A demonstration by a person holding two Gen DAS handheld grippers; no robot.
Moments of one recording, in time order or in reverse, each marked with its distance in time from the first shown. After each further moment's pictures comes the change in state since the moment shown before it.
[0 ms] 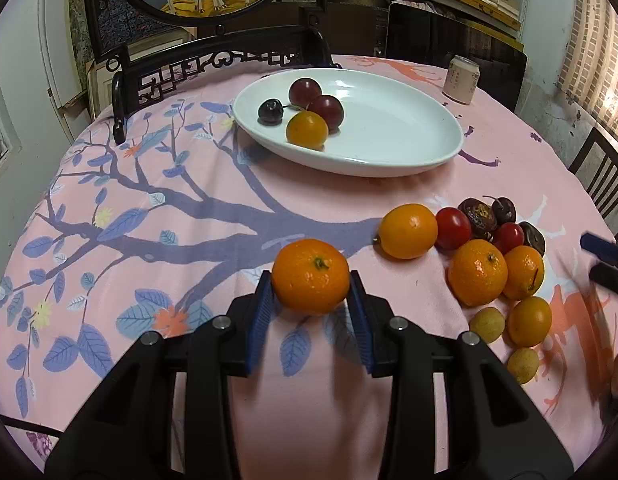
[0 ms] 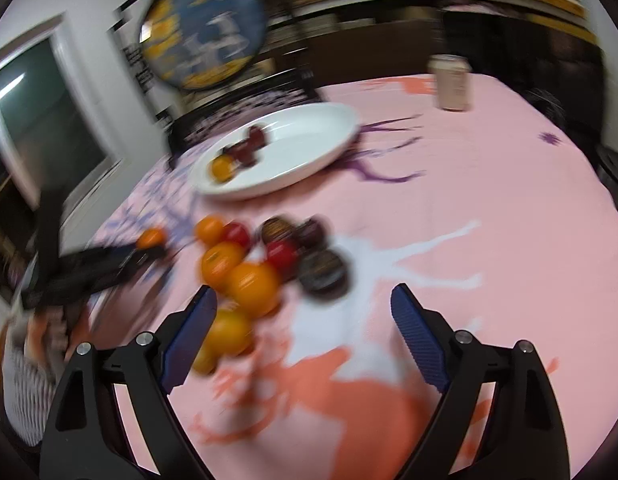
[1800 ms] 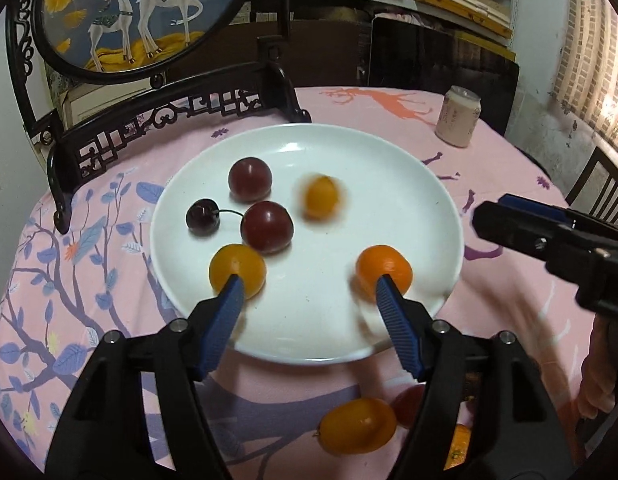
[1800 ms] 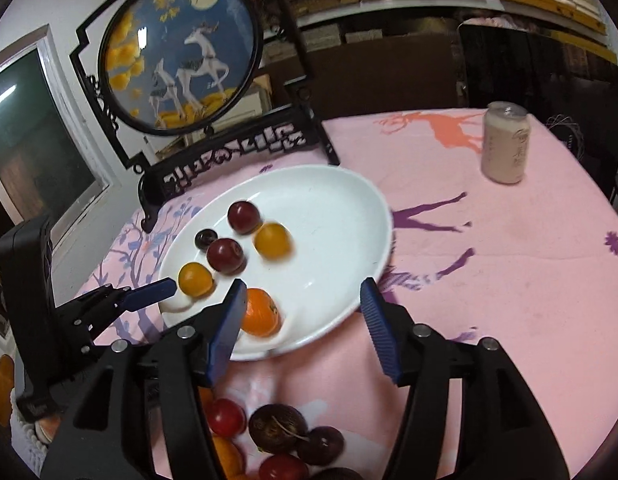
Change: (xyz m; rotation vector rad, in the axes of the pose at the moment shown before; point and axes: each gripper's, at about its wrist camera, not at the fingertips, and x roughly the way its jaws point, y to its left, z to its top) left arm 0.055 -0.037 0.100 0.028 -0.060 -0.037; right arm 0.088 -0.013 0.134 0.033 -0.047 -0.018
